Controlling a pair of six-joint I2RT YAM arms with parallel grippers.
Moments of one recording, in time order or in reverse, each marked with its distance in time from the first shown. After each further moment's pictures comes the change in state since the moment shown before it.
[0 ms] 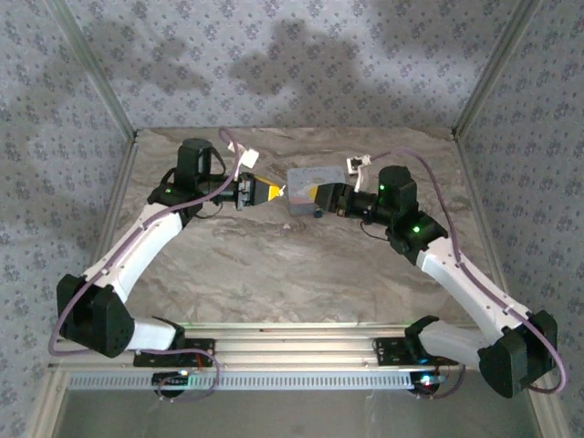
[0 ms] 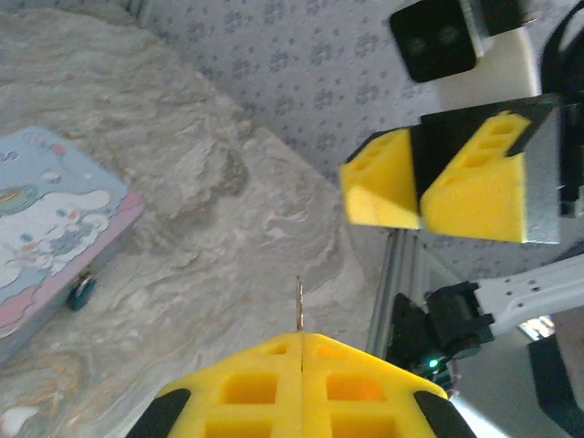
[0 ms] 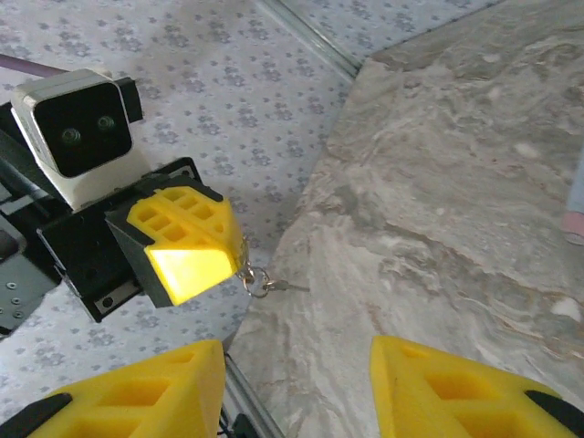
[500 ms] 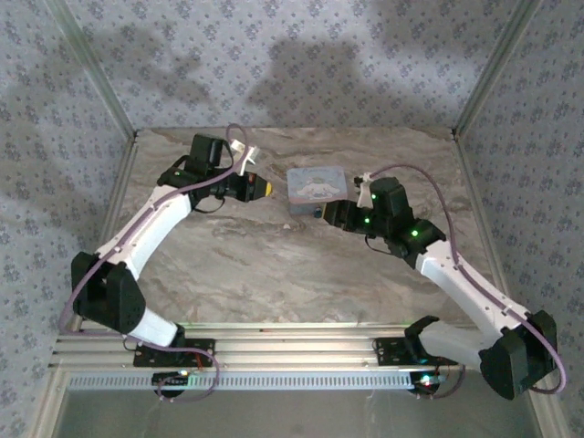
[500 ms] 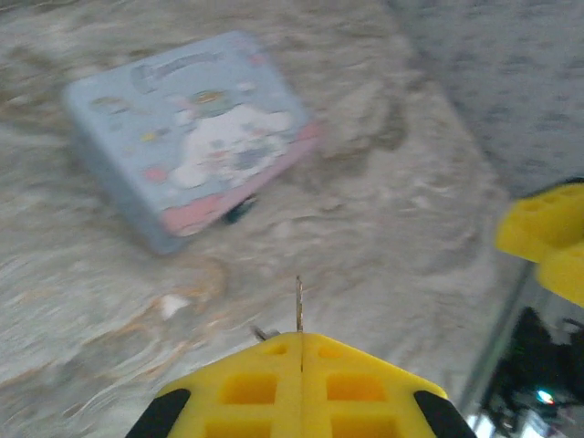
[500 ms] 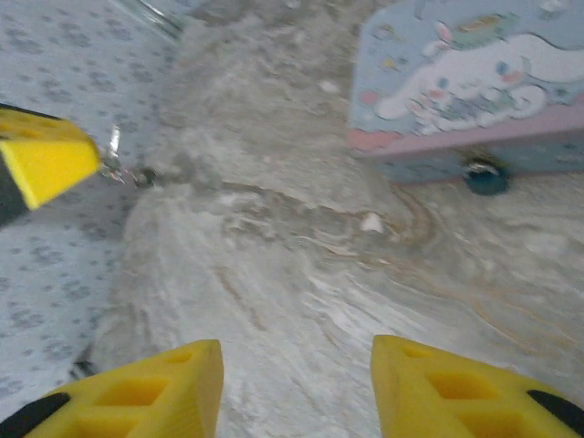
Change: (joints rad) left arm 0.002 0.136 0.147 -0.289 -0.301 0.061; right arm -0.001 -0.024 -0.048 -0.273 0.234 -0.103
